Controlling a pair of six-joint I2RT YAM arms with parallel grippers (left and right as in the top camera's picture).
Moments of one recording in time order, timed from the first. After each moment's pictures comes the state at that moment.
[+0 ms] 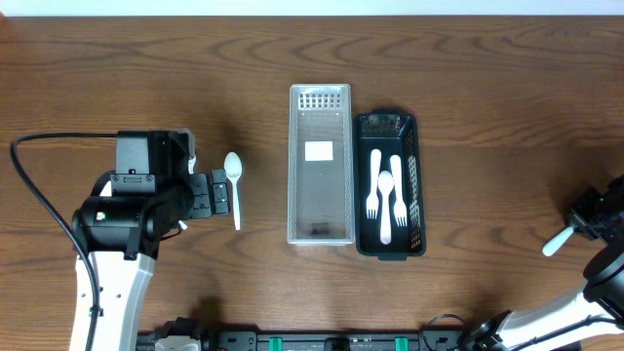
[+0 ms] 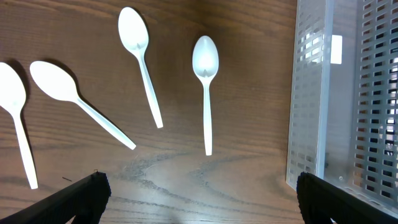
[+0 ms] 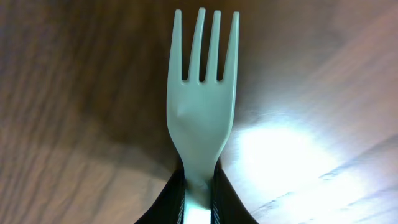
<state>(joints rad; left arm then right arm) -0.04 1.09 1.09 -1.09 0.07 -0.14 -0.78 1.92 1.17 -0.80 -0.03 0.12</state>
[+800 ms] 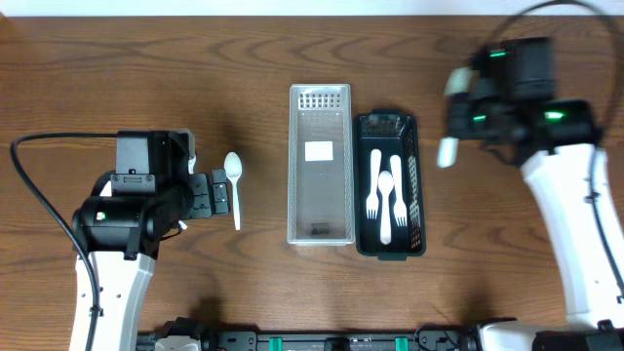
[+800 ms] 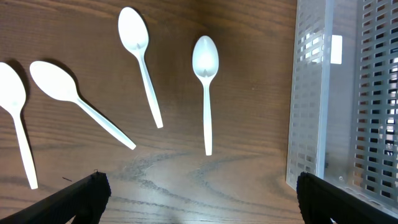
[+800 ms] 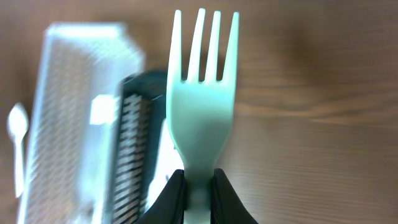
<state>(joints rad) -0.04 1.09 1.09 -1.09 0.07 -0.14 0.18 1.50 1.48 -0.99 -0.11 0.21</state>
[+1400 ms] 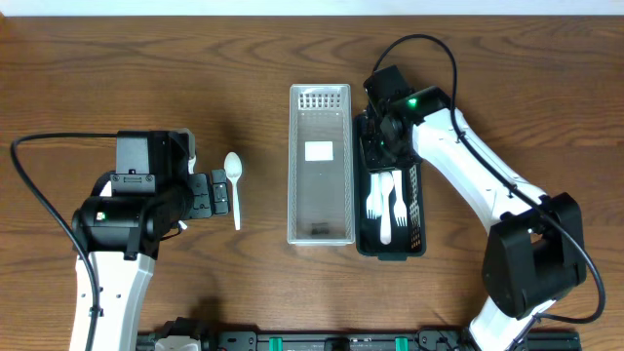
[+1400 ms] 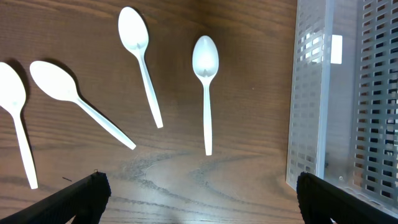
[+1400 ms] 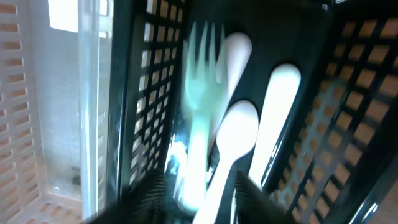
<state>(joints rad) -0.04 1.09 1.09 -1.09 0.07 -0.14 0.43 1.87 1.48 -1.03 -0.07 0.31</state>
